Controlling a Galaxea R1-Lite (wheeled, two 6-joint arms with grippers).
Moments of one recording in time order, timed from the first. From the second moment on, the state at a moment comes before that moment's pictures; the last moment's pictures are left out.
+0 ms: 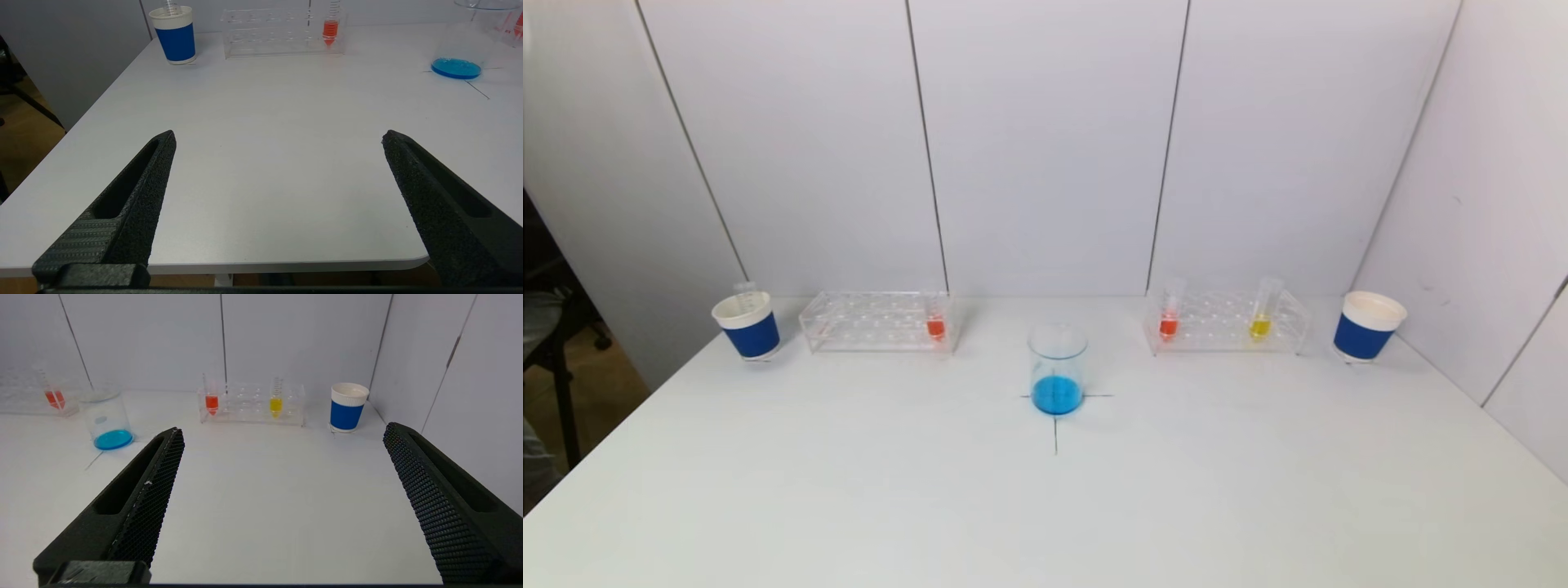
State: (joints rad) left arm -0.01 0.00 0.00 0.00 0.00 0.02; right arm 0.00 0.24 -0.32 0.00 0.05 0.01
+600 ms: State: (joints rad) left arm -0.01 0.00 0.00 0.00 0.00 0.02; right arm 0.02 0.86 -0.67 -0.24 0.03 0.01
